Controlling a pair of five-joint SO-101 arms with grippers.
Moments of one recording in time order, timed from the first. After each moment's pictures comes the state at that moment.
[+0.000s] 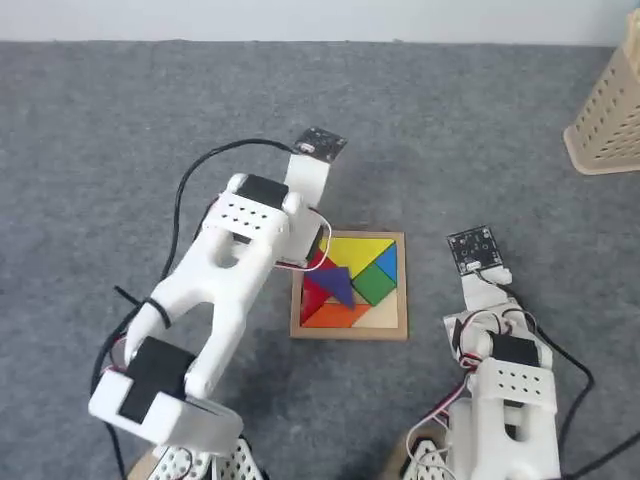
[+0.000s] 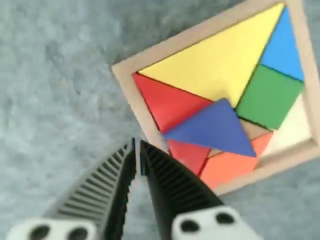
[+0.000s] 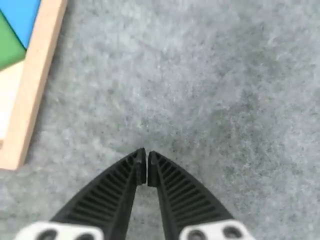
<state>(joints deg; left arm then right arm) 15.4 0.7 21.5 73.4 2.9 6.6 -57.1 84.1 44.7 24.3</state>
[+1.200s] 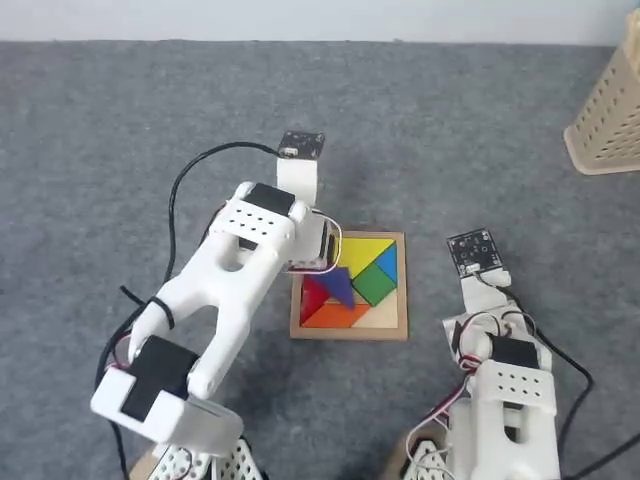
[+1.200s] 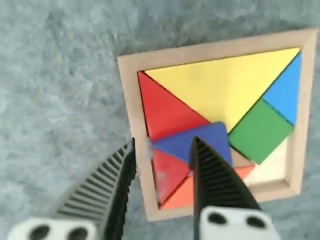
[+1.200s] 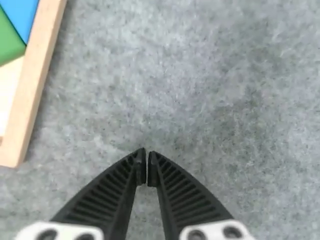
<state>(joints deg) 16.7 1.5 24.7 68.7 20.6 6.5 -57.7 85.0 44.7 24.4</state>
